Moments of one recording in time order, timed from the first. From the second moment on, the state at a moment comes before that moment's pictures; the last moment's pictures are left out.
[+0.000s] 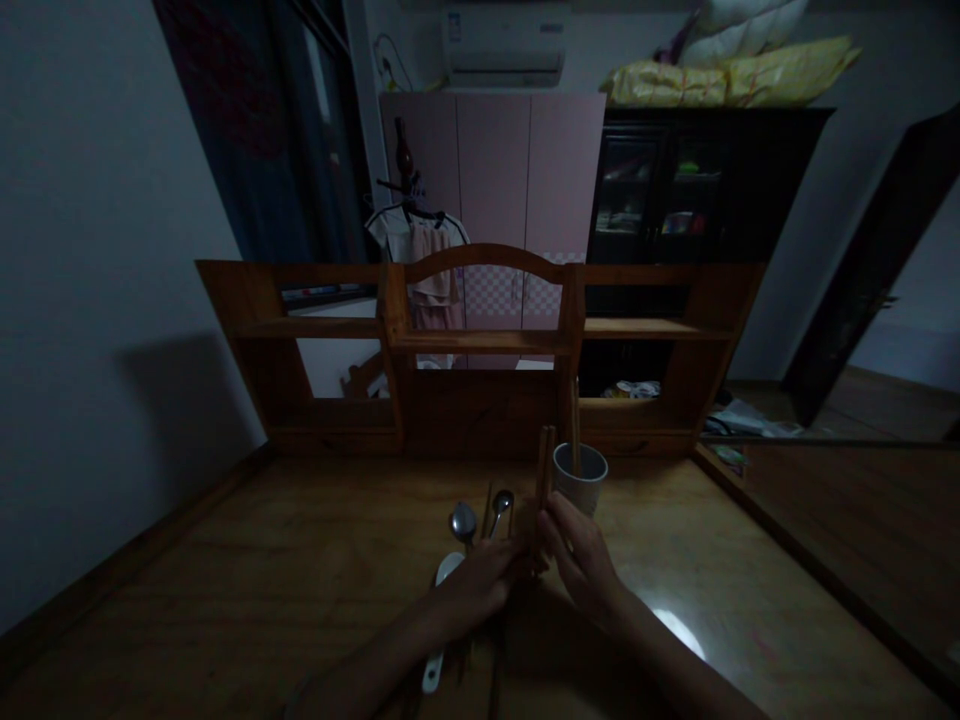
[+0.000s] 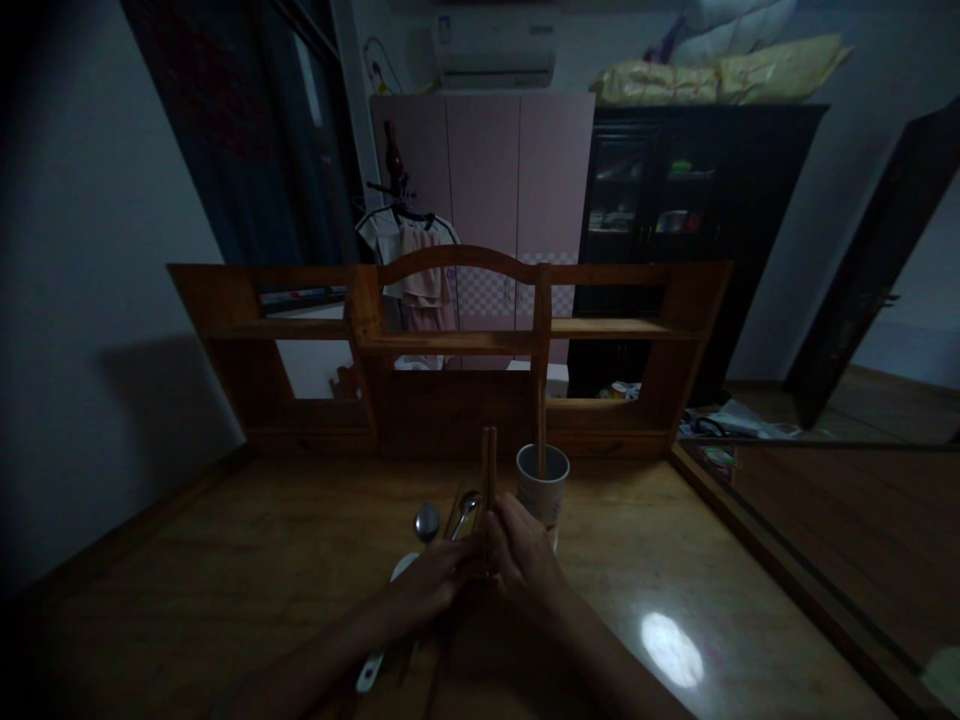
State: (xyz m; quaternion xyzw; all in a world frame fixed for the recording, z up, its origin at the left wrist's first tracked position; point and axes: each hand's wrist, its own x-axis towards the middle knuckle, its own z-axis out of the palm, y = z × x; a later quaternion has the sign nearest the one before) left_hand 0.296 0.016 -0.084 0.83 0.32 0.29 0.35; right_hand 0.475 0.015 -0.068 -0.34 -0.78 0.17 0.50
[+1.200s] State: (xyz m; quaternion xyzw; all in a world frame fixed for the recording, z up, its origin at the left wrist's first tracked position) left_hand 0.299 0.012 -0.076 0.82 0.36 0.29 0.34; right_hand 0.475 0.013 -0.067 -0.34 -0.77 0.20 0.50
